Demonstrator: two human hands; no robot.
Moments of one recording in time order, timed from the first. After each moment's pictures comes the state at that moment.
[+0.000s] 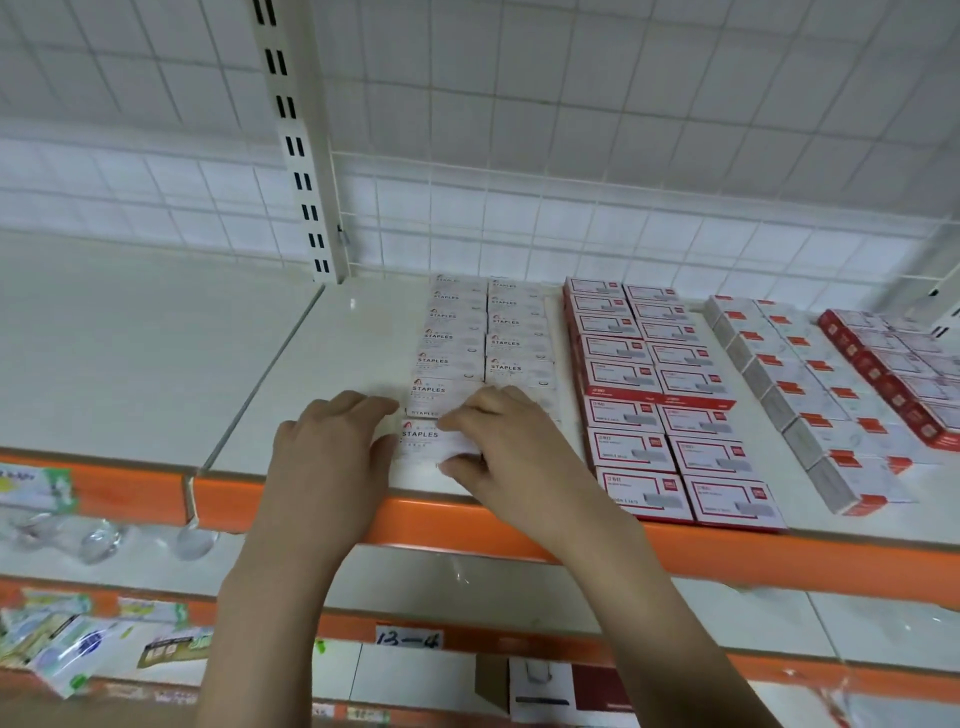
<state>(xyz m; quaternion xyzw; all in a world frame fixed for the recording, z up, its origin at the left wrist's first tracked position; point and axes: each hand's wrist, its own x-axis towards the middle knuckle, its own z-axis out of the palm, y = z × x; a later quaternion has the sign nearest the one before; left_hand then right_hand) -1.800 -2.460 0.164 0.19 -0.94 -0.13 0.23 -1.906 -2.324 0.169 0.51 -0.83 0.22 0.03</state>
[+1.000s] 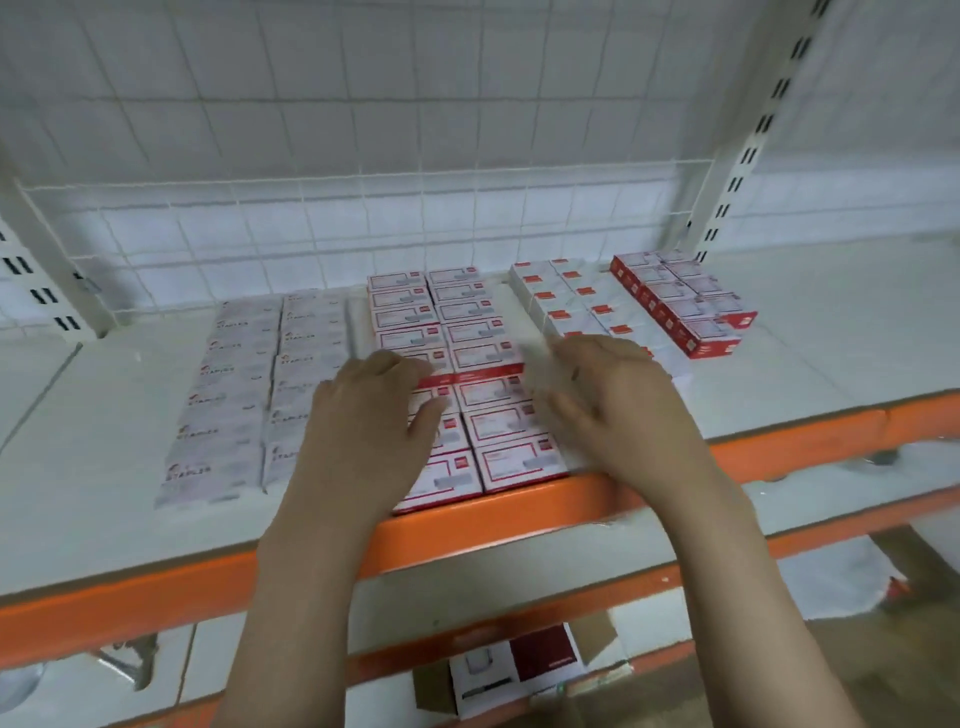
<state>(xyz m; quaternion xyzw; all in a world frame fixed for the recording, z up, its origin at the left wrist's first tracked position) -1.905 -2.315 0.202 0.05 -0.96 -0.20 0.20 -1.970 -2.124 0.202 0.26 -0.93 0.22 0.14</state>
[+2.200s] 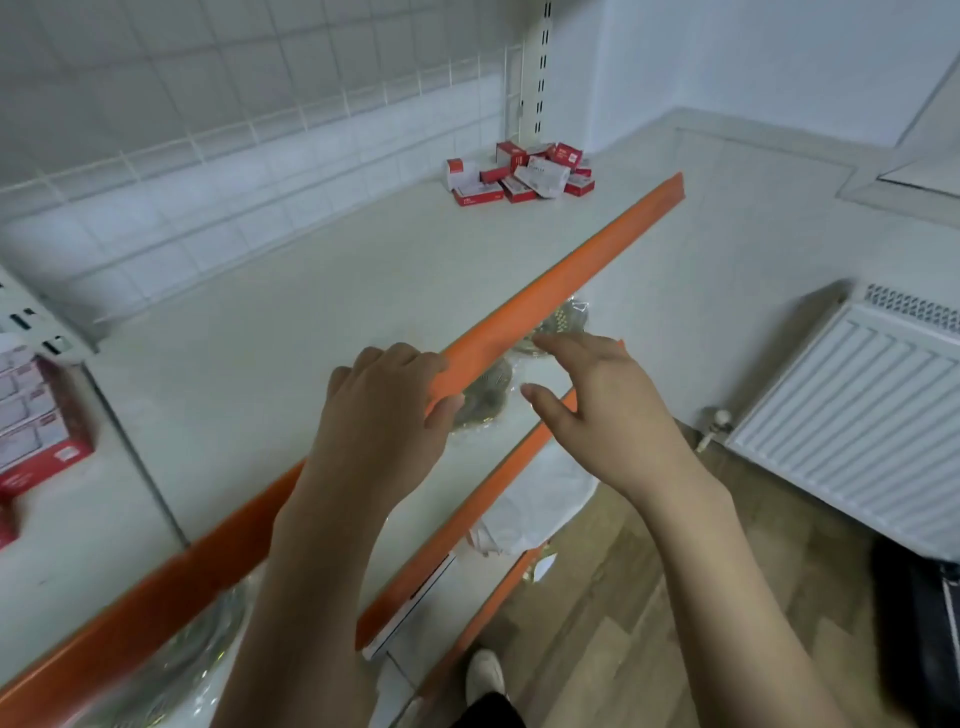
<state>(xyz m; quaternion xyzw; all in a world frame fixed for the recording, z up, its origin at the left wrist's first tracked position) -2.105 -1.765 0.196 -0.26 -0.95 -0.16 0.10 -2.050 -1.587 0.180 -0.04 -0.97 0.21 0.15</state>
